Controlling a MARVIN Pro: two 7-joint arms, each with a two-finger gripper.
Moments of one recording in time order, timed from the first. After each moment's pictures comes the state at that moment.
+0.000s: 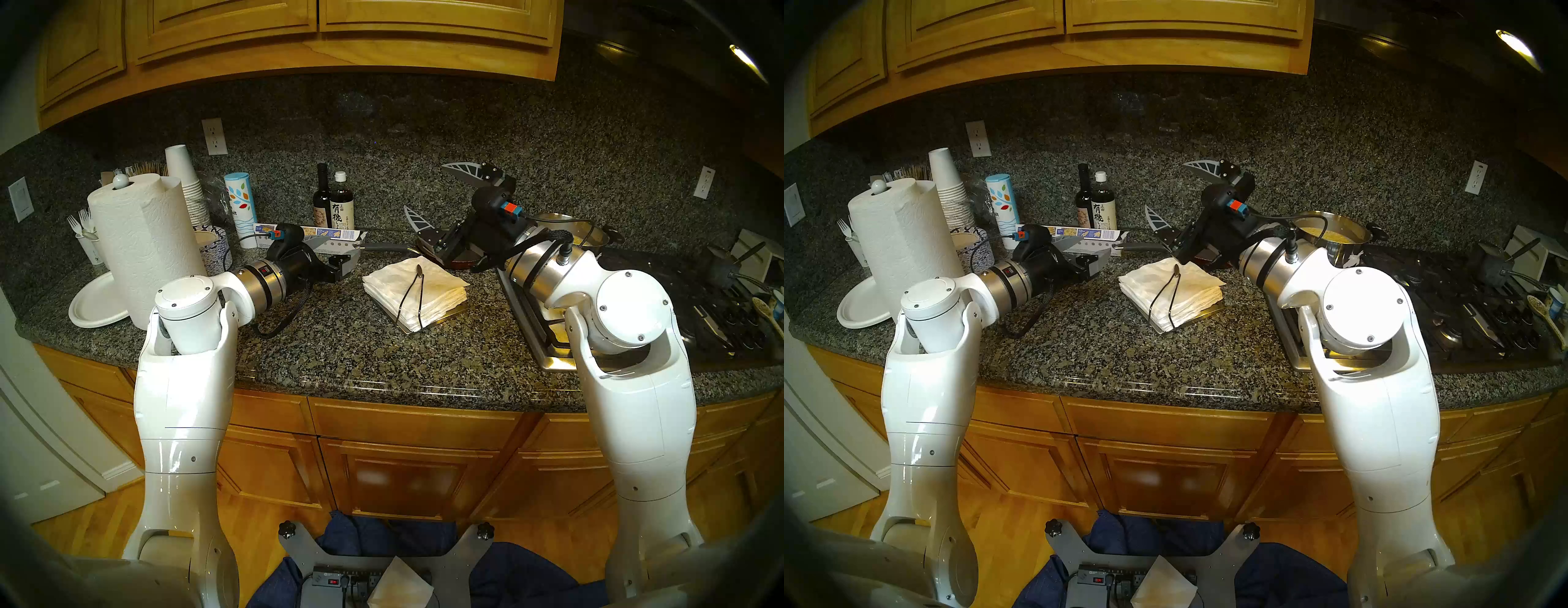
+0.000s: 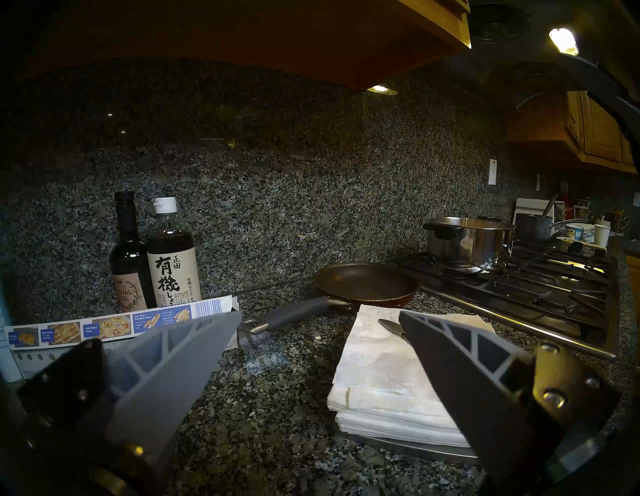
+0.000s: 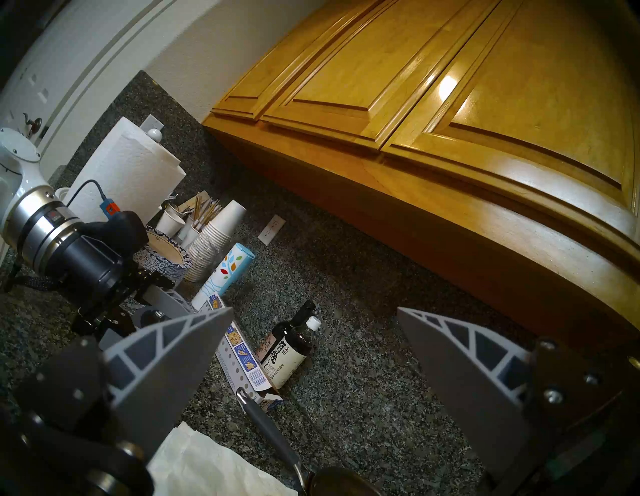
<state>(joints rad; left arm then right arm) 1.32 -1.45 -1.73 -1.76 -0.05 0.46 -0.79 -1.39 -1.25 1.51 -2.13 -0.09 0.13 0.62</state>
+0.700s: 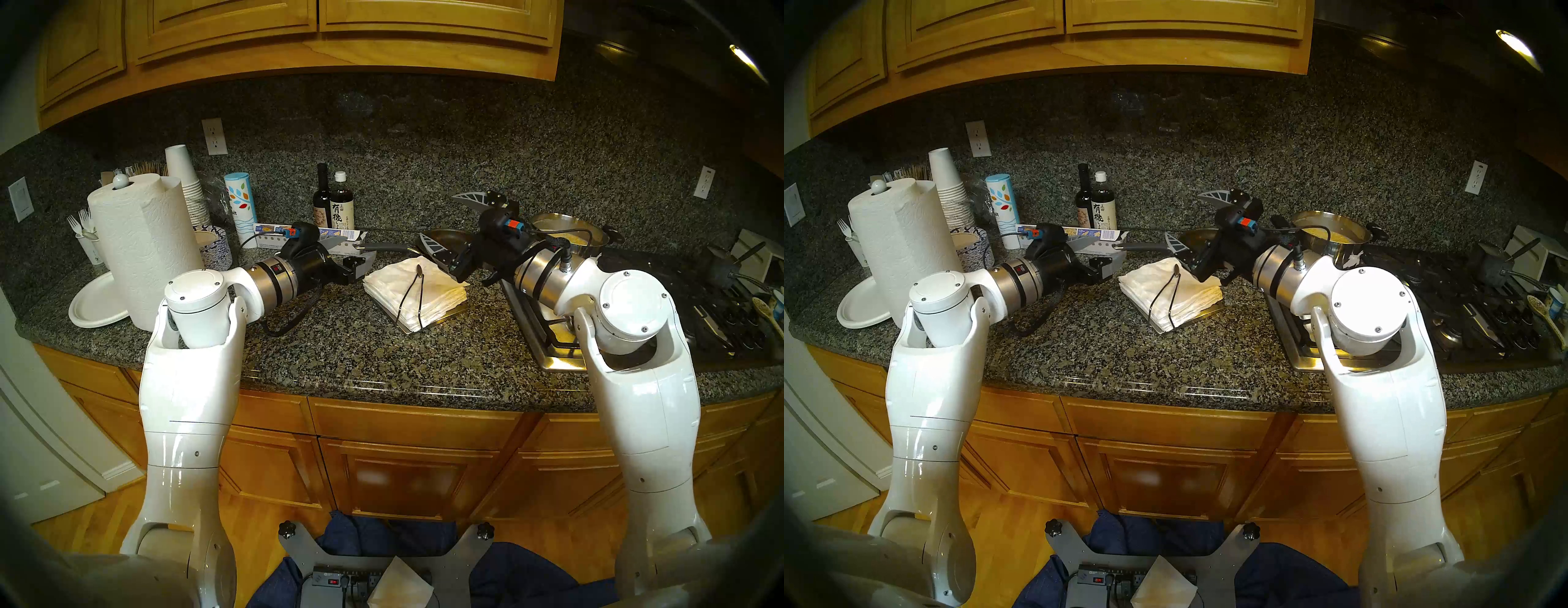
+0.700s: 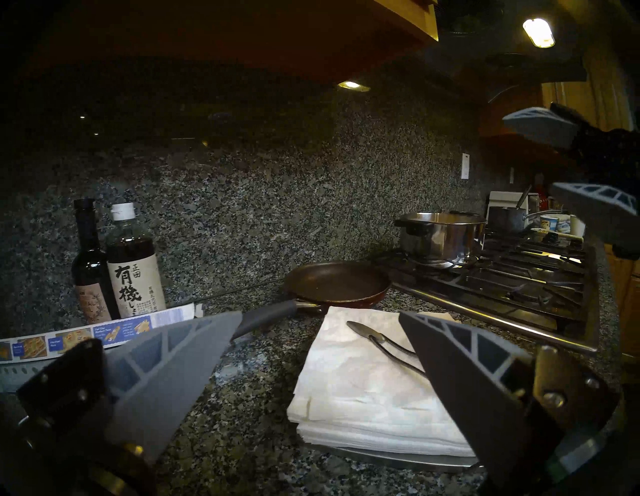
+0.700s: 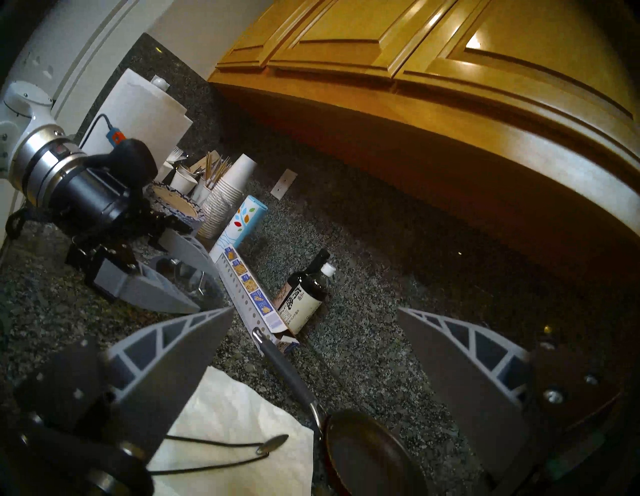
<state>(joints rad) 1.28 -1.43 -1.67 -1.74 -0.05 0.47 -0.85 -1.39 -1.20 1.56 -2.05 -0.09 0.20 0.70</state>
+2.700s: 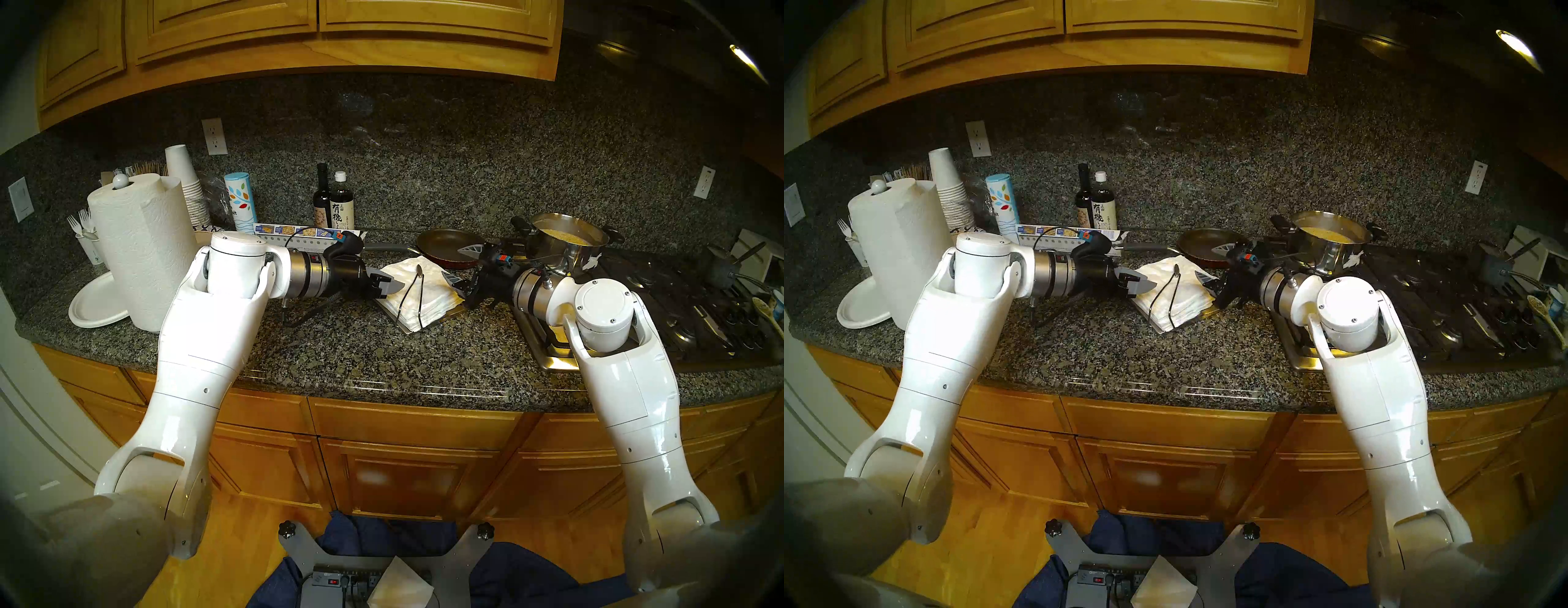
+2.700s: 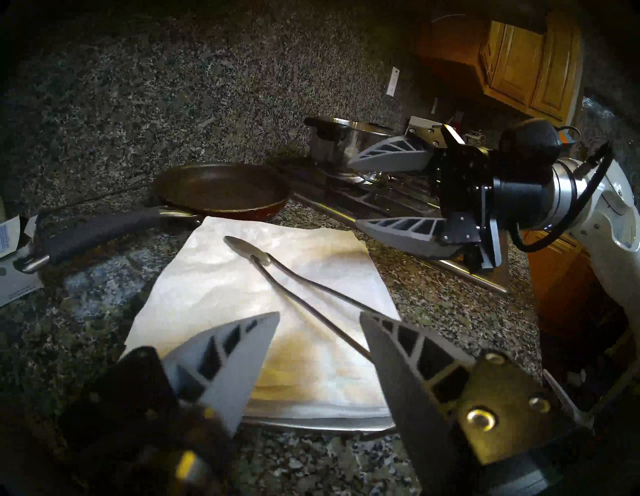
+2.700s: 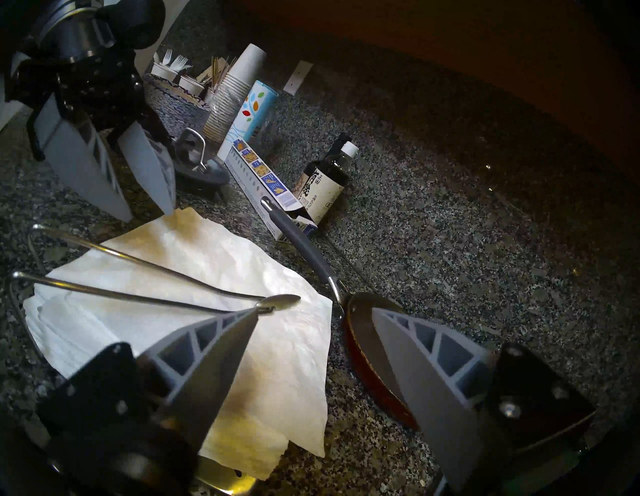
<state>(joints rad) 1.00 -1.30 -1.42 -1.47 -0.05 0.78 -1.06 -1.29 -1.17 1.51 -1.70 -0.17 0.14 0.76</state>
